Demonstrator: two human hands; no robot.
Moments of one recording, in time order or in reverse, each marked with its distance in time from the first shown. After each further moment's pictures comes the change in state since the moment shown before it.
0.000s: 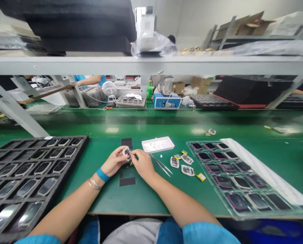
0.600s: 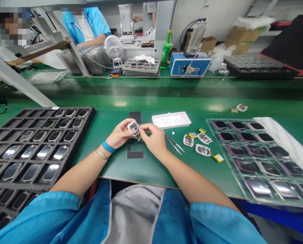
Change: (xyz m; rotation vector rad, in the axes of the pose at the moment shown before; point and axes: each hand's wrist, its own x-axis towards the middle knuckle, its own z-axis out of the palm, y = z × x) left_hand 0.002 0.002 -0.007 0.058 -0.139 0.058; right_hand -0.001 -0.018 -0.009 0.189 0.053 0.141
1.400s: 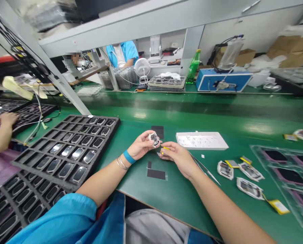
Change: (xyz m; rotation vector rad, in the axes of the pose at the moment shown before) left_hand 0.005 0.005 -0.006 -0.132 0.089 -0.011; right_hand 0.016 0.004 -0.007 0.504 -0.356 0.763
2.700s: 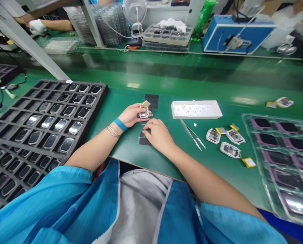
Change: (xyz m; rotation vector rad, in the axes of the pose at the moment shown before) left_hand 0.009 0.007 0.000 0.207 0.319 -0.253; right_hand -0.001 0.041 0.020 -1.065 -0.037 -0.589
